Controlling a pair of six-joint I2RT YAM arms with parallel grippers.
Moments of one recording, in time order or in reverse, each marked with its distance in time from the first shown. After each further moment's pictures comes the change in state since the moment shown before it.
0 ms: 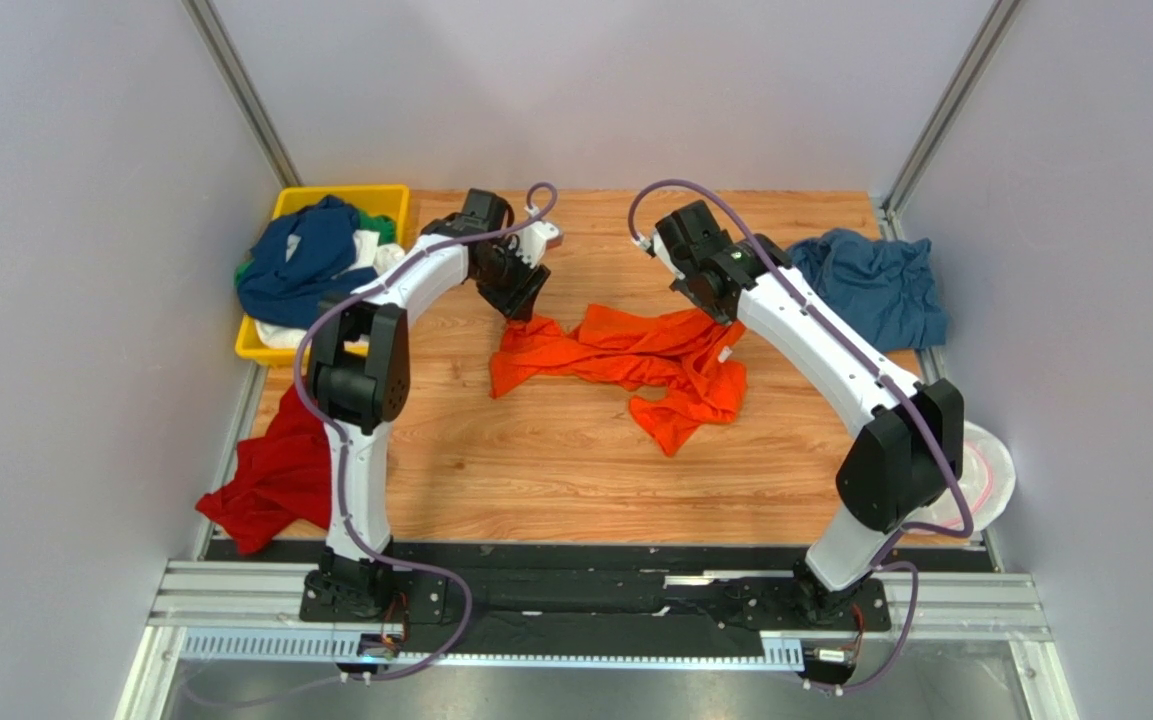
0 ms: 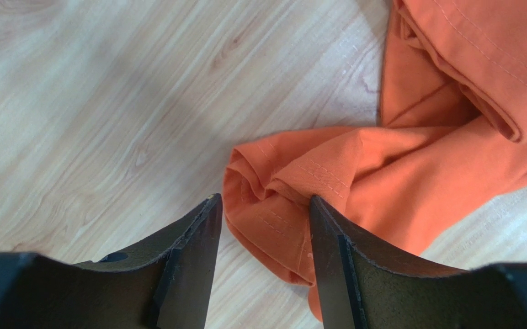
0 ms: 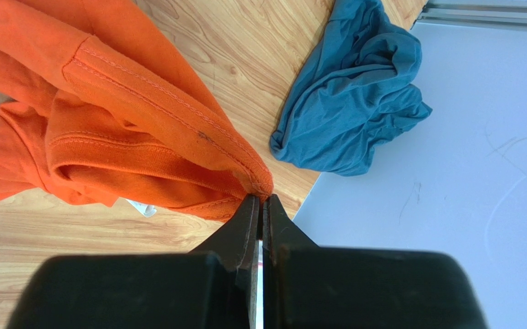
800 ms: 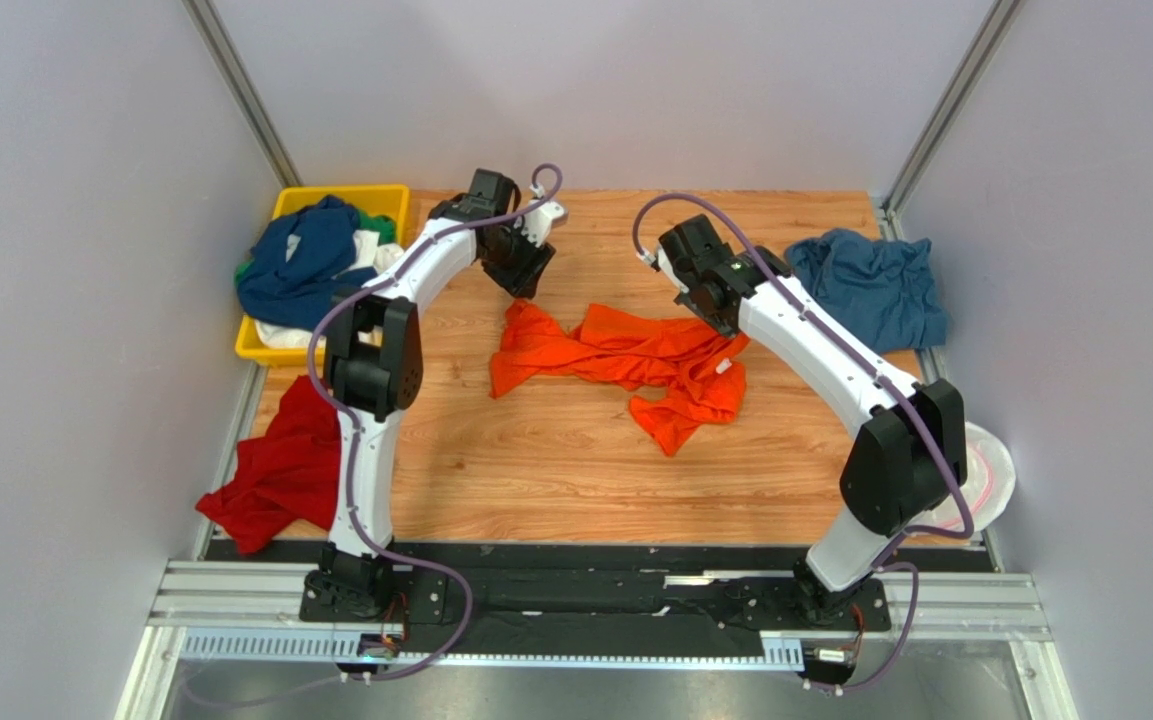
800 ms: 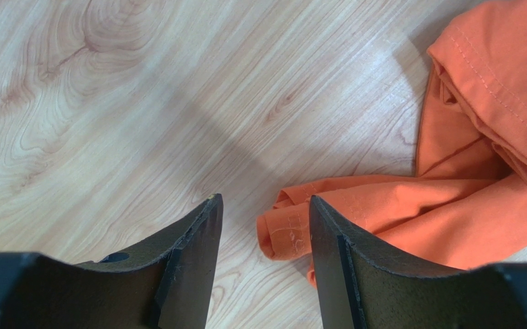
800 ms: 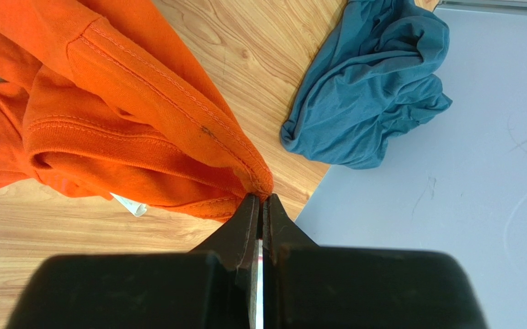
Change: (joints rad) left arm -0.001 0.124 0.232 -0.053 -0.040 -0.004; right arm -0.011 -0.017 -0.095 0.034 -0.006 0.003
